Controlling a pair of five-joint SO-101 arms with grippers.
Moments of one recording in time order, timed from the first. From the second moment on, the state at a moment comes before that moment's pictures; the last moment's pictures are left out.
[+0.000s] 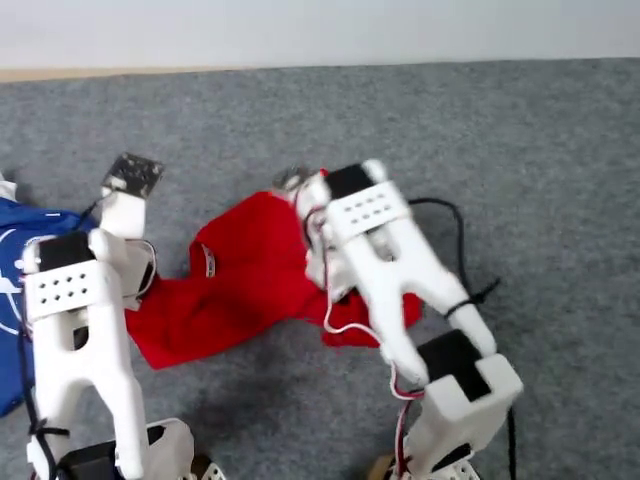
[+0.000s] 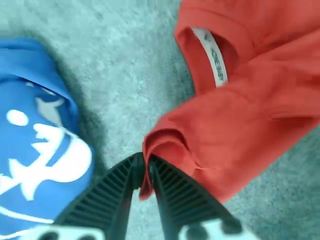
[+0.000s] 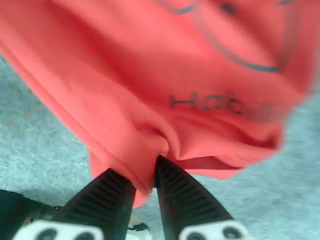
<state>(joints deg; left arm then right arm) -19.1 -22.6 29.4 81.4 -23.3 -26.6 10.4 -7.0 99.3 17.0</state>
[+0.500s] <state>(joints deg) -12.4 -22.7 -16.0 93.1 -17.9 -11.6 -14.3 -14.9 100.0 28.5</state>
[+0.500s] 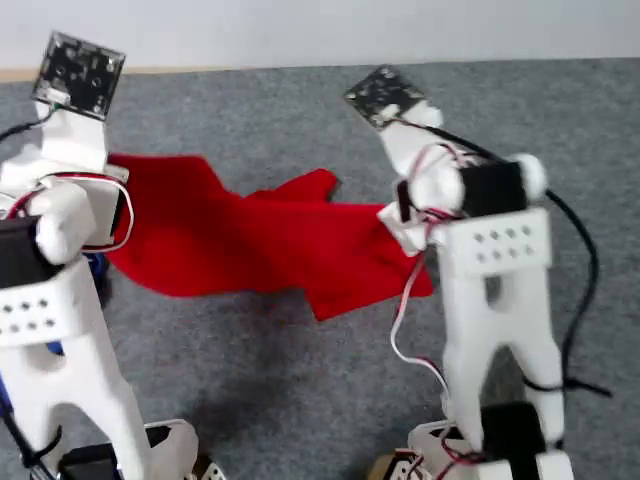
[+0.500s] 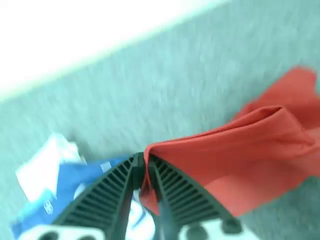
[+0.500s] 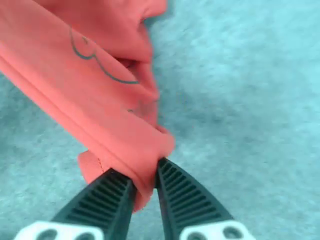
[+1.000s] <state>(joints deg) -2.4 -23.5 -50.9 90.3 -17.9 -0.2 -35.1 -14.9 90.1 37.5</state>
